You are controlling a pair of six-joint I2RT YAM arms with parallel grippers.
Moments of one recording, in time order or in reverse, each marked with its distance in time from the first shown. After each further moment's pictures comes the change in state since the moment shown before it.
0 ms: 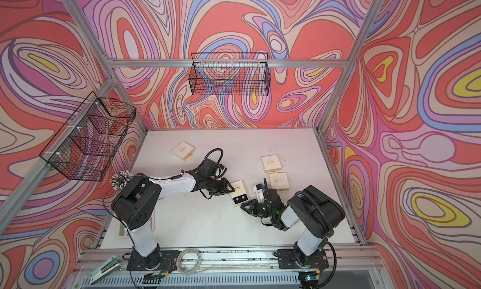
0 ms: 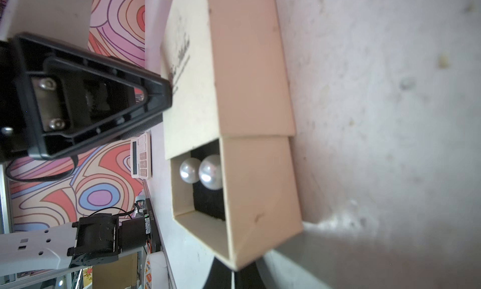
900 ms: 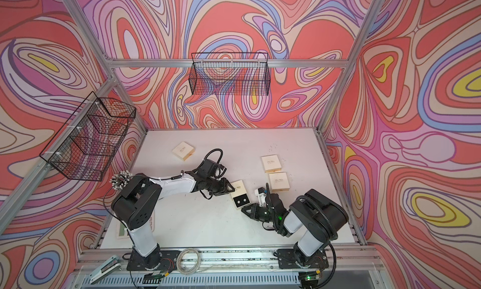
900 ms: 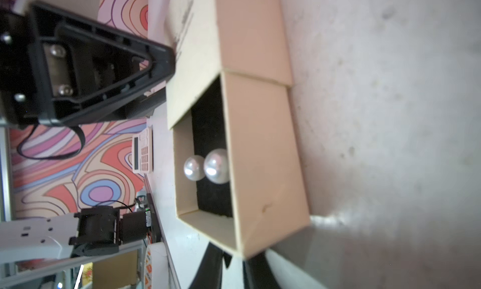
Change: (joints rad) left arm 0.000 0.000 -0.016 0.033 0.005 -0.019; right arm 0.033 -0.049 -0.075 0.063 0.036 0.031
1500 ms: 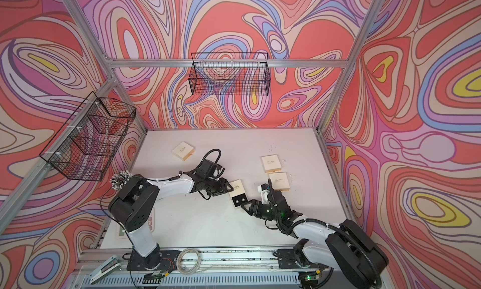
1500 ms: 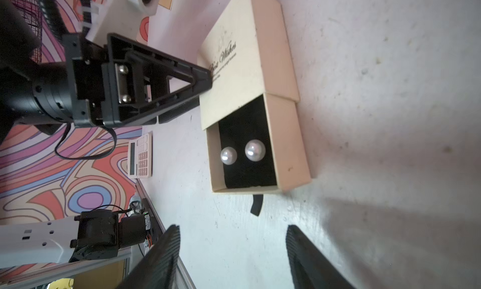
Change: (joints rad) left arm 0.006 -0.046 -0.028 -0.023 -0.057 -0.010; right arm 0.010 -0.485 0.087 -0.615 0.105 -0.076
